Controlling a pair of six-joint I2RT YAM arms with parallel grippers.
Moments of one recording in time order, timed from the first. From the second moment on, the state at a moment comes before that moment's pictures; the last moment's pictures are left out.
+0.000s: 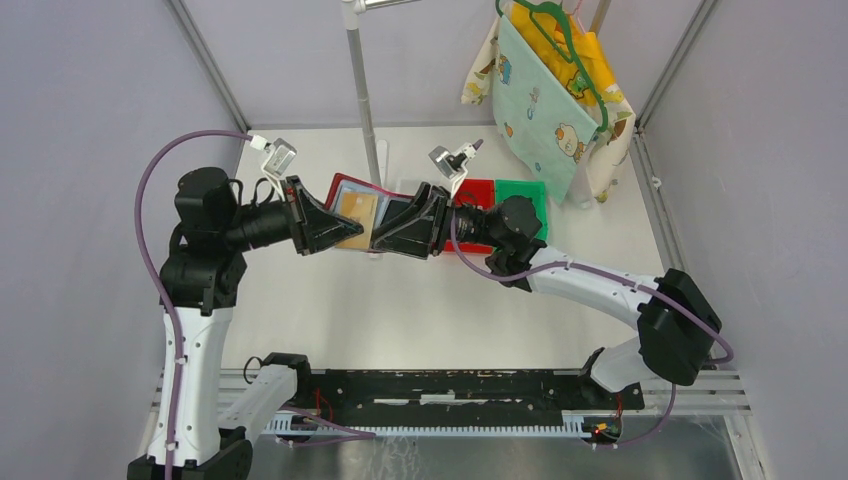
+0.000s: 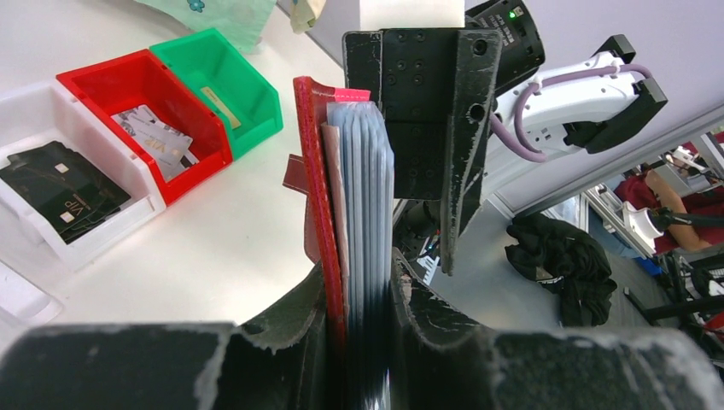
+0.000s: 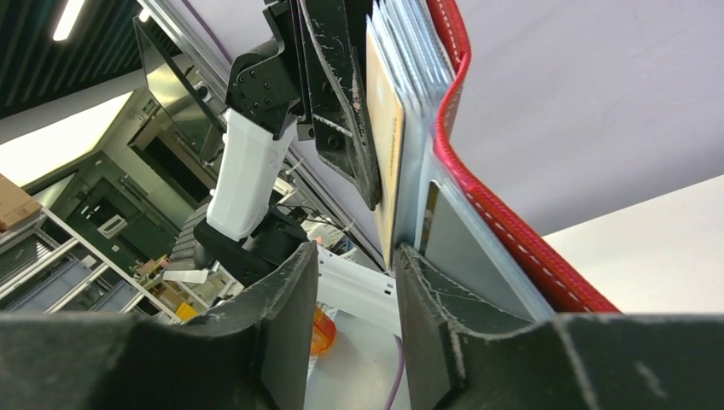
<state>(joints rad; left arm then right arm) -0.08 0.88 1.31 -0.71 1.05 -0.32 0.89 1.46 1.00 0.96 -0.67 1.02</state>
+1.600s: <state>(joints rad) -0.07 0.86 1.31 -0.62 1.05 -0.36 0.92 1.51 0.97 1.06 -0.53 1.10</state>
